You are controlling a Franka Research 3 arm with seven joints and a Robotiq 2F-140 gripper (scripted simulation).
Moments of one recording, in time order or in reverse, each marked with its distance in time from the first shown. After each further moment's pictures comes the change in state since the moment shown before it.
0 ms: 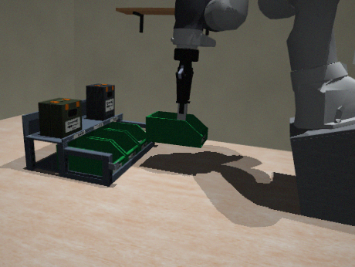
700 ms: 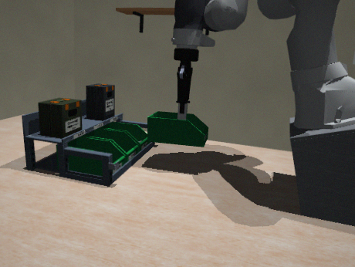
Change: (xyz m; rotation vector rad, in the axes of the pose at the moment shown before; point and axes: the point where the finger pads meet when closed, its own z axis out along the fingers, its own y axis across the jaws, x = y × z) arm 0.000 -0.003 0.000 -0.003 0.006 -0.066
